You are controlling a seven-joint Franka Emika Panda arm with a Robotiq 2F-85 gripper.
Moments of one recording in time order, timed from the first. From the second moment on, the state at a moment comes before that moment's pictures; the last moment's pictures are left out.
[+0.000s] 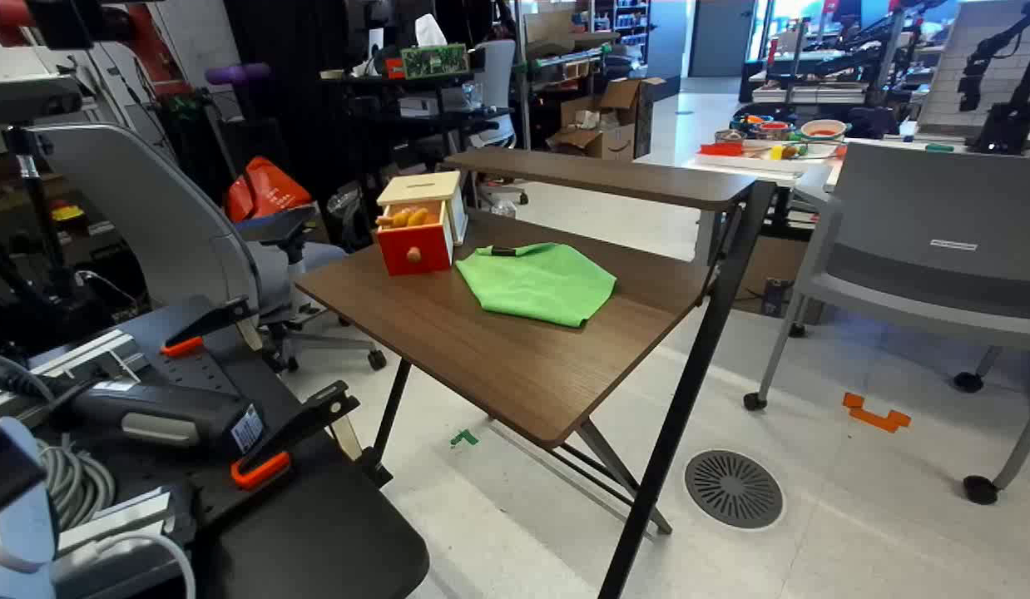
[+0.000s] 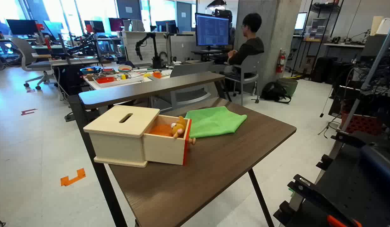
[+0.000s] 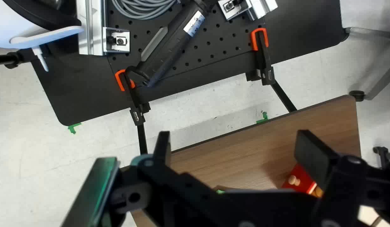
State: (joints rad) arm -0.04 -0.70 -0.02 -2.71 0.06 1.96 0.14
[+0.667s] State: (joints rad) arm -0.04 -0.69 -0.01 -2.71 0.07 2.00 0.15
